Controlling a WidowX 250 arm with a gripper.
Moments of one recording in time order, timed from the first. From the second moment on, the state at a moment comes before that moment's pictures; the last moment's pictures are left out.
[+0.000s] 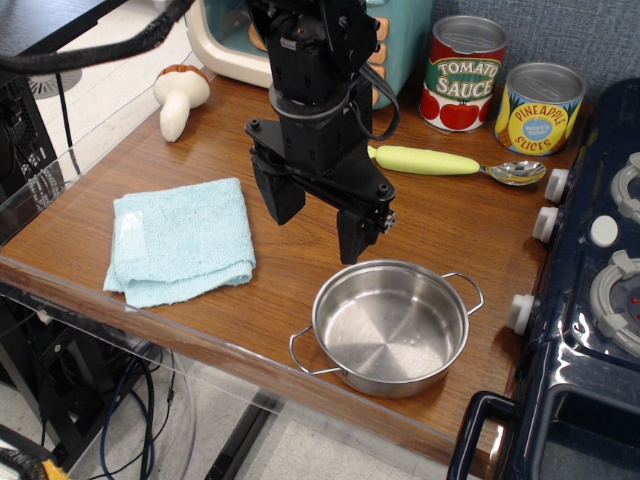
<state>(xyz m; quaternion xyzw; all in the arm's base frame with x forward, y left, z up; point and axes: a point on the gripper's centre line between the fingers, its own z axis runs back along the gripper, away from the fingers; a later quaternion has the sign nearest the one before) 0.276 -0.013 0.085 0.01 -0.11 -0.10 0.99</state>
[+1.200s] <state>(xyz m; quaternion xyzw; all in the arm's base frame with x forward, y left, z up) 0.352 0.002 0.078 0.08 -0.14 -0.35 0.92</state>
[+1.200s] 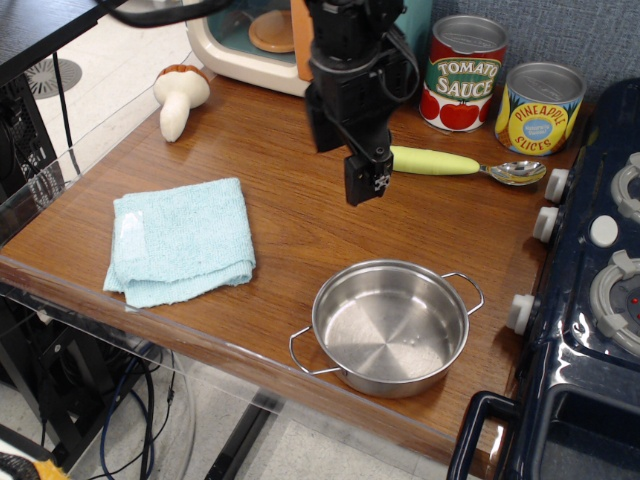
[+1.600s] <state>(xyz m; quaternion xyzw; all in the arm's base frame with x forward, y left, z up) 0.403 0.001 0.062 0.08 -0.15 -0.45 0.88</state>
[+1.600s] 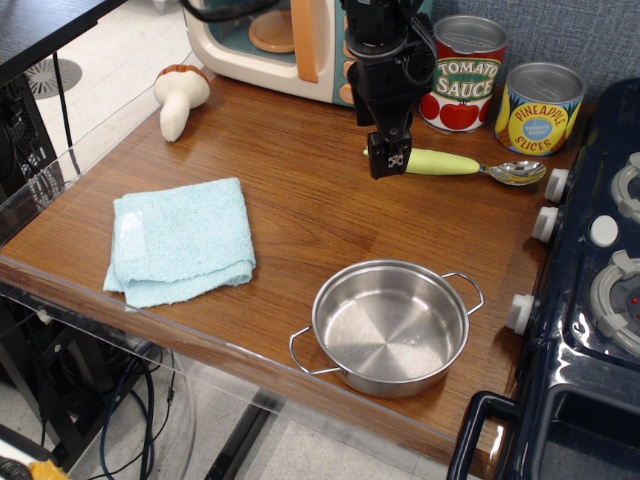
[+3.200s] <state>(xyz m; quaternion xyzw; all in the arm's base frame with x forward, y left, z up) 0.436 -0.023 0.016 0.07 -0.08 -0.57 0.82</state>
